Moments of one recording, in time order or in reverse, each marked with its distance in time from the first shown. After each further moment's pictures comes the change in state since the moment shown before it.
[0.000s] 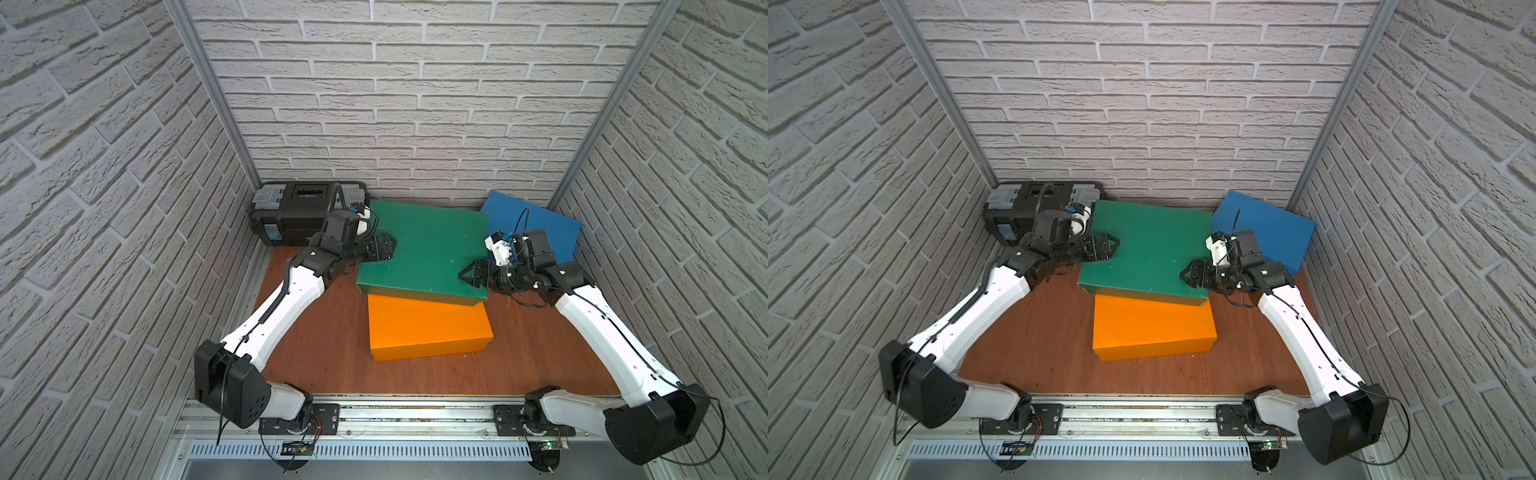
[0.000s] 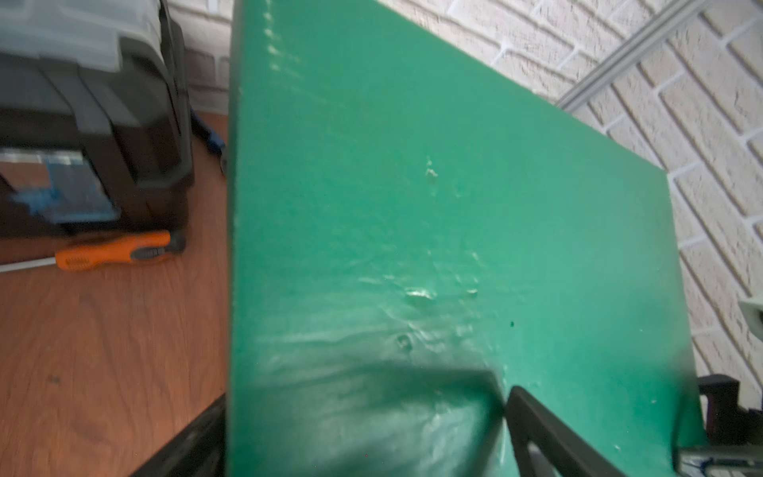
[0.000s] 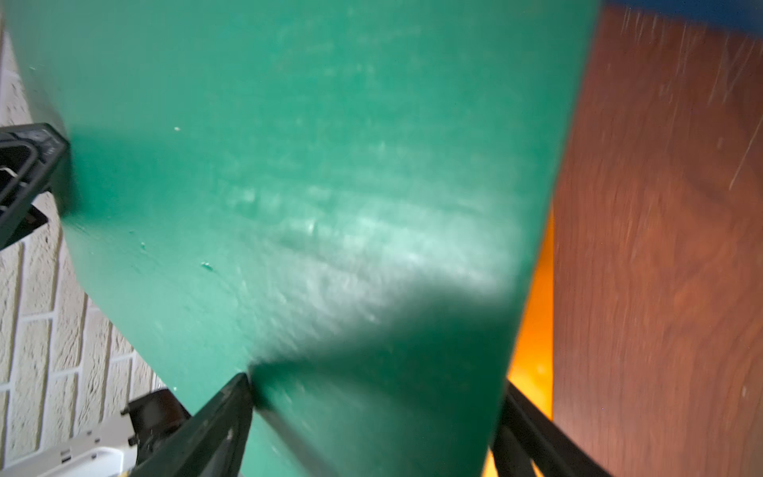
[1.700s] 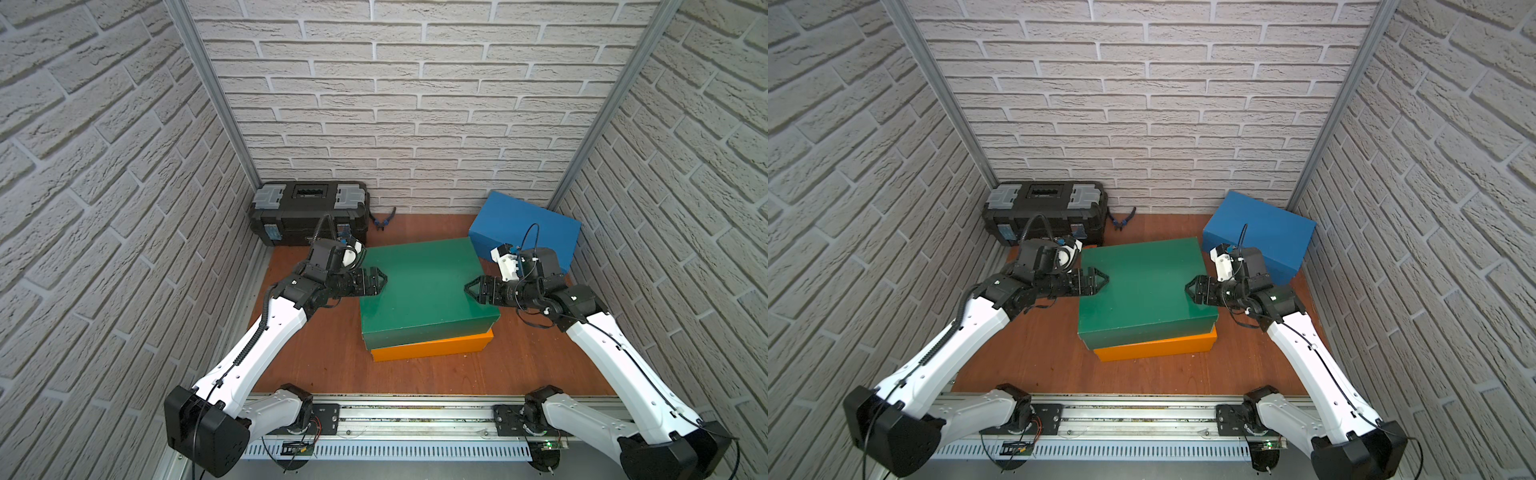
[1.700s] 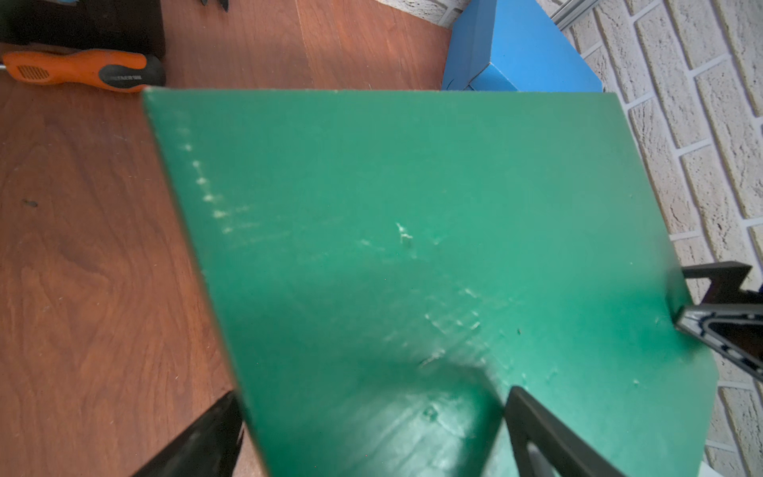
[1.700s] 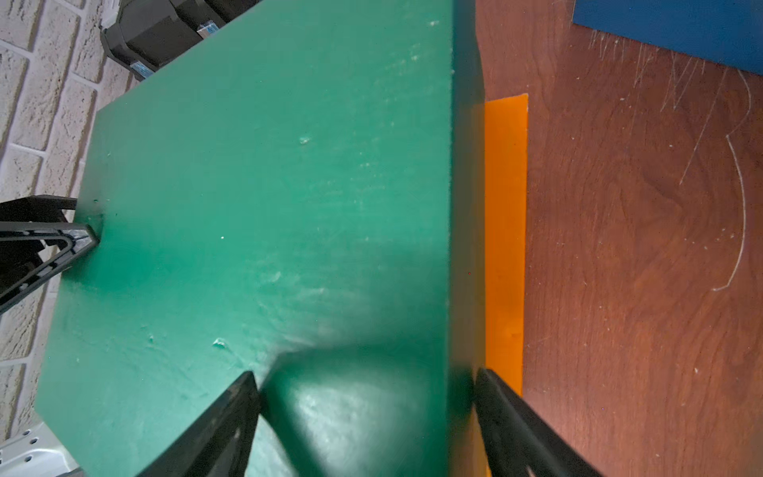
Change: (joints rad) left arm 0.045 -0.194 -0.185 -0.171 0.135 0.026; right arm 0.012 -0.168 -0.139 0.060 0.076 -0.038
